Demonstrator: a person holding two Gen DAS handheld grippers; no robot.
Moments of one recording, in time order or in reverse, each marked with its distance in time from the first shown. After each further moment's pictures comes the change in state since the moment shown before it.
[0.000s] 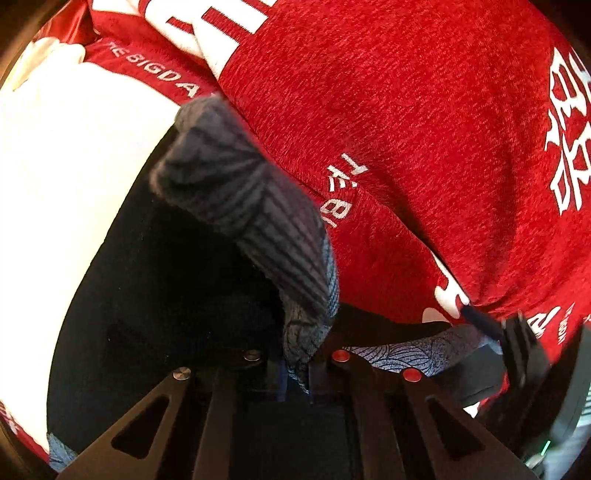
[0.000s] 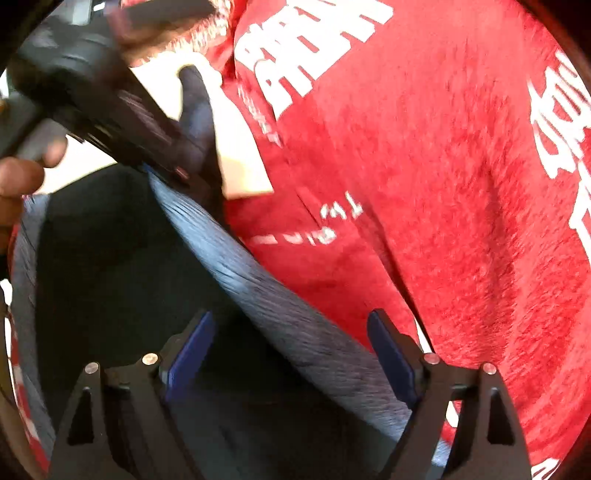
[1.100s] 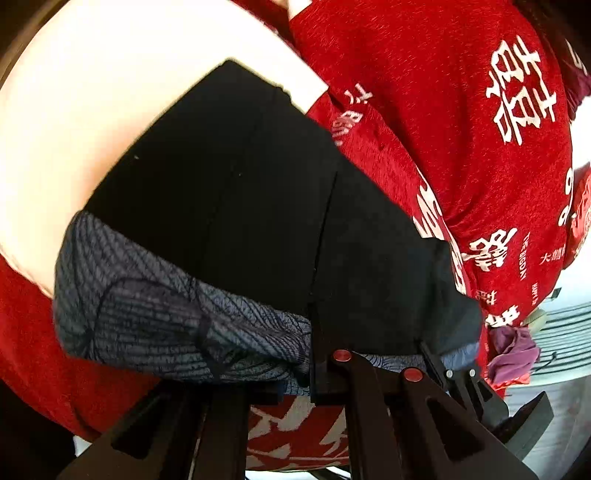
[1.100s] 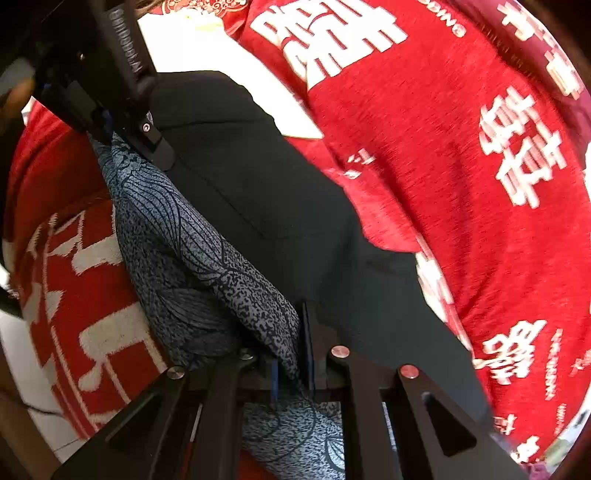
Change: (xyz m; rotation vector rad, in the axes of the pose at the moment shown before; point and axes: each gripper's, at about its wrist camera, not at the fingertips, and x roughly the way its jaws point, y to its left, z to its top) left arm -0.045 0.118 -0.149 0.037 0.052 -0.229; right arm -0.060 0.235 -0.076 0.057 0.077 -0.418
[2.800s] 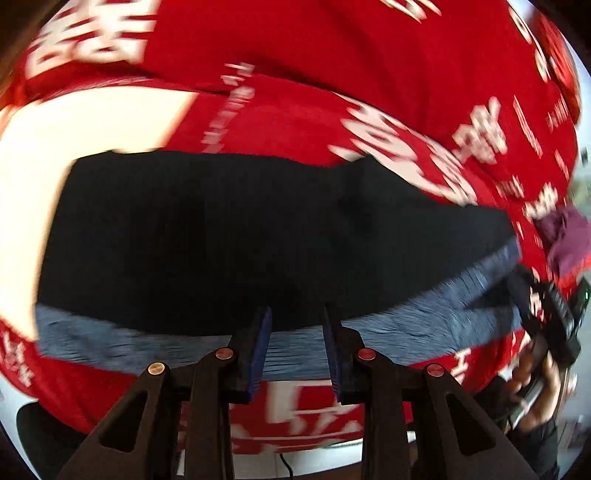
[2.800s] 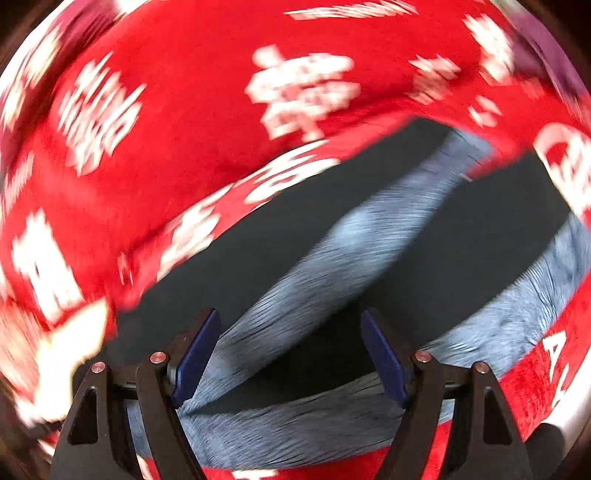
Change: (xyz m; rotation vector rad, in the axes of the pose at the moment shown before) left arm 0.021 -0.131 -0.047 0.461 0.115 0.203; right arm -0.021 -0.229 -0.251 1.549 -0.012 0.070
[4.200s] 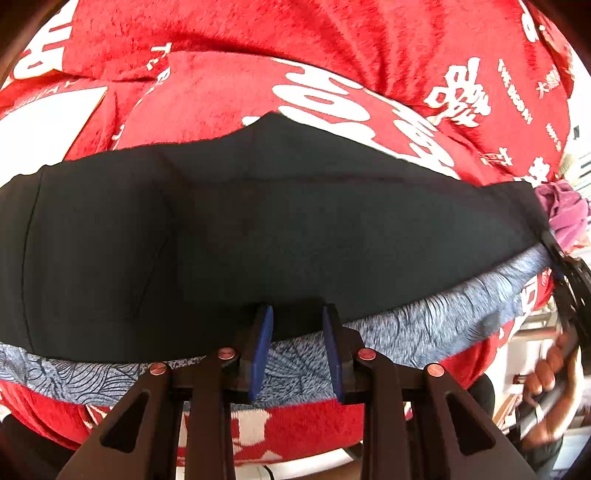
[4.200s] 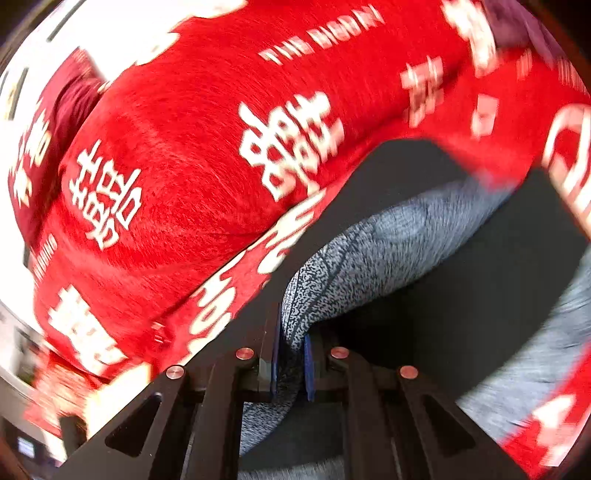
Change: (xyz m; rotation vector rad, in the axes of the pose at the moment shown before) left arm 0.035 -0.069 0.017 0.039 0.080 -0.041; right arm -0.025 -0.014 0.051 0.033 -0.133 0.088
